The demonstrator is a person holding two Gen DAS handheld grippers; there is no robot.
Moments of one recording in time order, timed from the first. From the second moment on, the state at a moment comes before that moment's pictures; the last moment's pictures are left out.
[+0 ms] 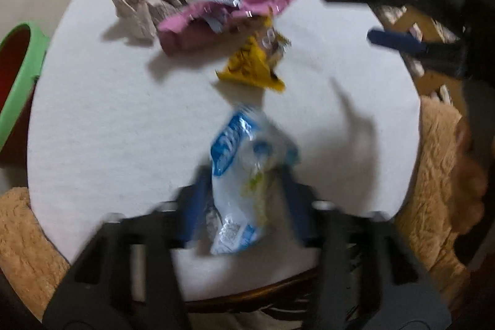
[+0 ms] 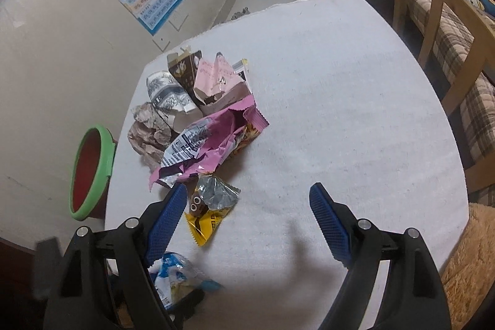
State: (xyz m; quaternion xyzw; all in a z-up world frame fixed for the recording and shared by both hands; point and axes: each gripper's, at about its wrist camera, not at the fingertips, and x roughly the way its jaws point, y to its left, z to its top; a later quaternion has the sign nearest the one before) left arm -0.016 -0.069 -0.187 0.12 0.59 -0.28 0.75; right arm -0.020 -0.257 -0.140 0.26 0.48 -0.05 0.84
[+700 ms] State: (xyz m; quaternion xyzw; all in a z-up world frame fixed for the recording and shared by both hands) left arm 0.005 0.008 -0.125 0.03 0.52 -0.18 0.84; right arm 0.000 -0.264 -0.147 0.29 0.47 -0.04 0.83
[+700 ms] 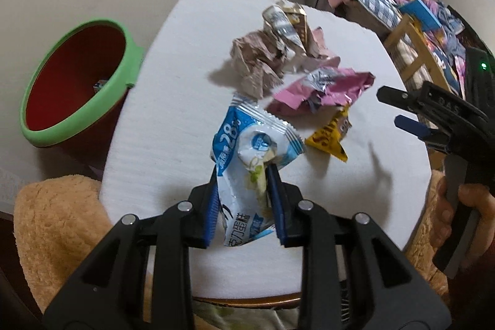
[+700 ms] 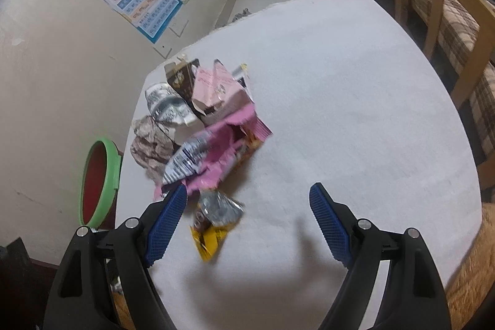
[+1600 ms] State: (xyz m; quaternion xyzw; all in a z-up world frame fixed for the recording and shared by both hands) left arm 0.015 0.033 -0.125 0.00 0.52 -0.15 0.84; right arm 0.055 -0.252 -0.159 0.32 0.47 -0.01 0.82
